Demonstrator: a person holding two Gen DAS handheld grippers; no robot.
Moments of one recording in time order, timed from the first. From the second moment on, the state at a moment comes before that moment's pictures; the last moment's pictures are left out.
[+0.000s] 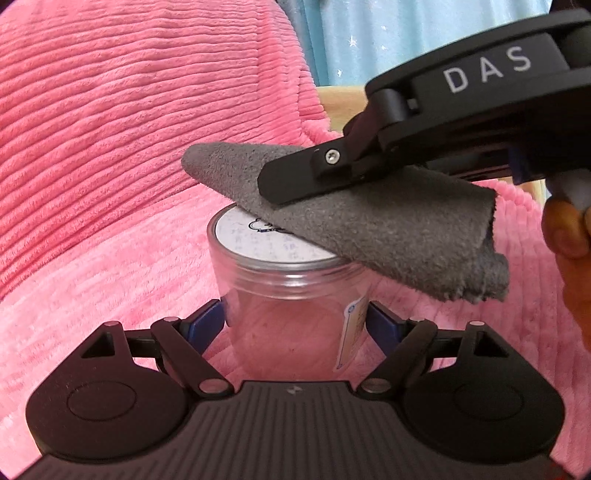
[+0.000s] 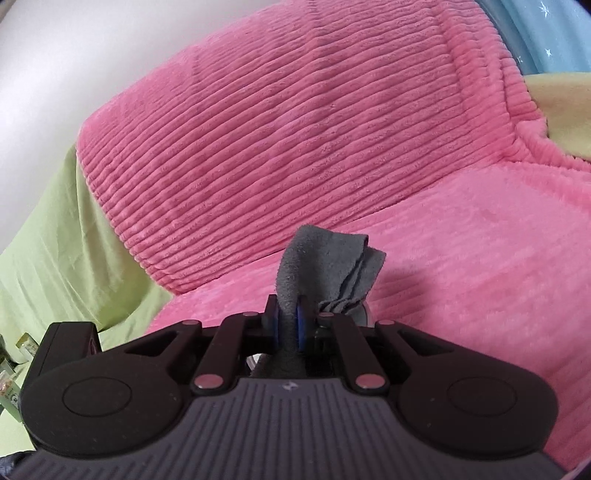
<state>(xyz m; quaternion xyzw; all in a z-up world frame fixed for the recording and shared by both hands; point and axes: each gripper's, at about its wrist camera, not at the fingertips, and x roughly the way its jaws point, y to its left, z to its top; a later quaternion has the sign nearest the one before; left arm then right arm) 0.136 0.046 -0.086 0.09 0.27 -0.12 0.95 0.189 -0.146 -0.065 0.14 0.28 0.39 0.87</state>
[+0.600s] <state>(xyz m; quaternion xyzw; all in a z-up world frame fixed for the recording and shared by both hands) 0.139 0.046 -0.084 0.08 0.27 -0.12 0.95 0.175 -0.159 -0.066 0.15 0.29 0.41 0.85</state>
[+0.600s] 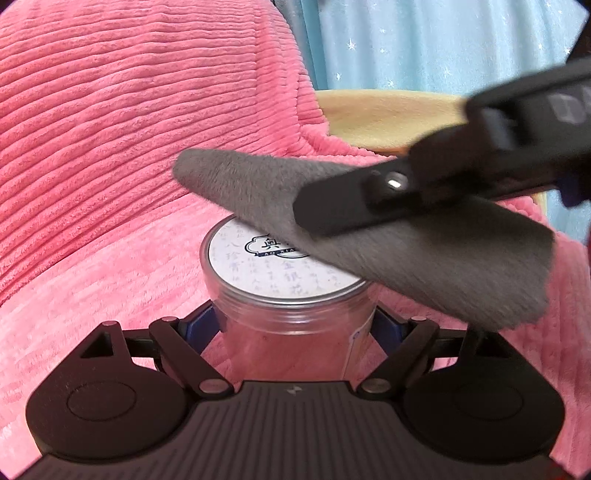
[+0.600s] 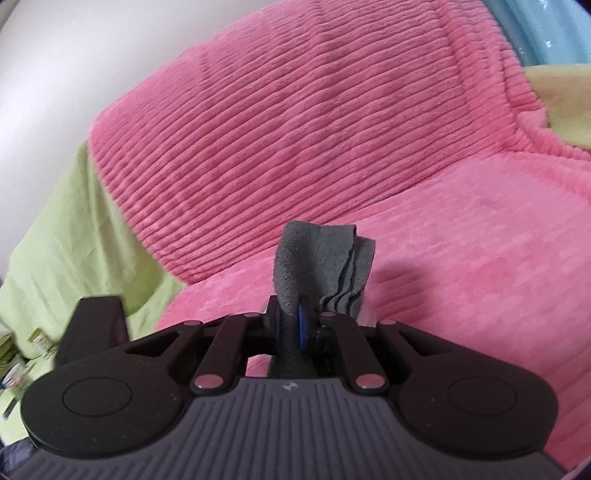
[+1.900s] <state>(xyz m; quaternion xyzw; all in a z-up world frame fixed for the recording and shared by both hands) 0.144 0.045 -0.085 0.07 0.28 -0.11 0.95 0.176 -0.140 -0.062 0.09 0.26 0.37 0.89</state>
